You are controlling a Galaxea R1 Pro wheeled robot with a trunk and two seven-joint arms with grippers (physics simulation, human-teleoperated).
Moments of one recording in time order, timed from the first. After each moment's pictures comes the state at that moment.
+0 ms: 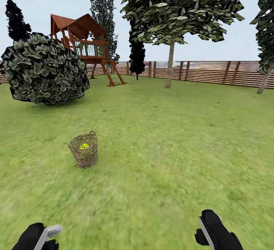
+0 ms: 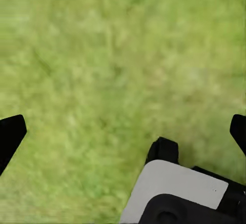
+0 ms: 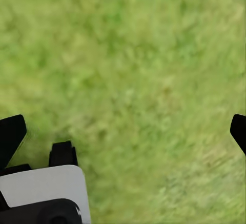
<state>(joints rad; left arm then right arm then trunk) -0.31 0.17 0.25 -0.78 0.07 0.92 0.15 -0.41 -0.04 -0.13 -0.72 0.19 0.94 -0.12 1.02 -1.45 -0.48</state>
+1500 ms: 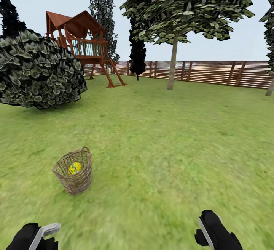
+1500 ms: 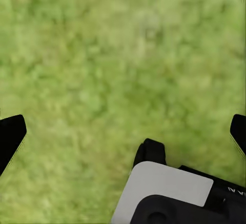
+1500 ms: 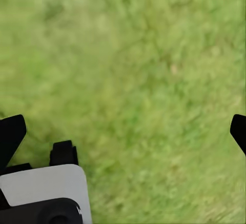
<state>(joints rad) -0.31 0.20 0.25 -0.78 0.07 0.92 0.03 -0.41 -0.04 -0.13 -0.72 0.18 0.94 -0.12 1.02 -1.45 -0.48</state>
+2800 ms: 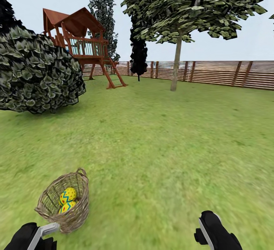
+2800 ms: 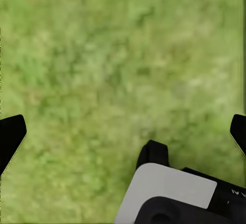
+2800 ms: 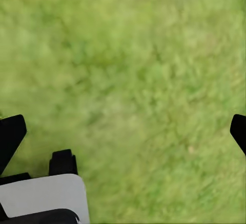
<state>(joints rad) -0.31 0.21 0.25 -0.78 0.07 0.92 0.03 -0.41 -0.04 -0.13 -0.71 0.19 0.89 -0.12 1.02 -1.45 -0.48</state>
